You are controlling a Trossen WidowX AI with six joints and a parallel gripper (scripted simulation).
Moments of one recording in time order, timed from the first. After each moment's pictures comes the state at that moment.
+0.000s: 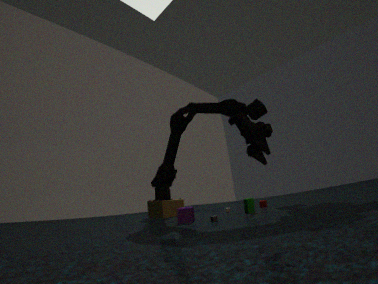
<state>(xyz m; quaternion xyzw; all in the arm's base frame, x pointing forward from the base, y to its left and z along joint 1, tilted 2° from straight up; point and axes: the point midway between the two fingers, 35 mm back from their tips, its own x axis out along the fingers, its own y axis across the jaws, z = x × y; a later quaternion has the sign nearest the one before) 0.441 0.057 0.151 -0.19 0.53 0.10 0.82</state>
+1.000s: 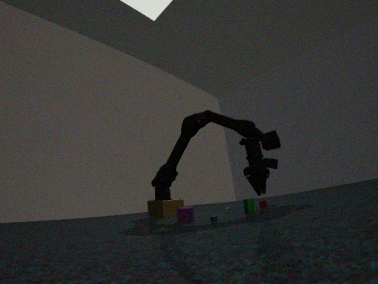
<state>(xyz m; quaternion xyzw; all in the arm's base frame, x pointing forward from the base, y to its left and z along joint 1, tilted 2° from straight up) 0.408 0.100 0.038 -0.01 0.68 0.03 0.73</state>
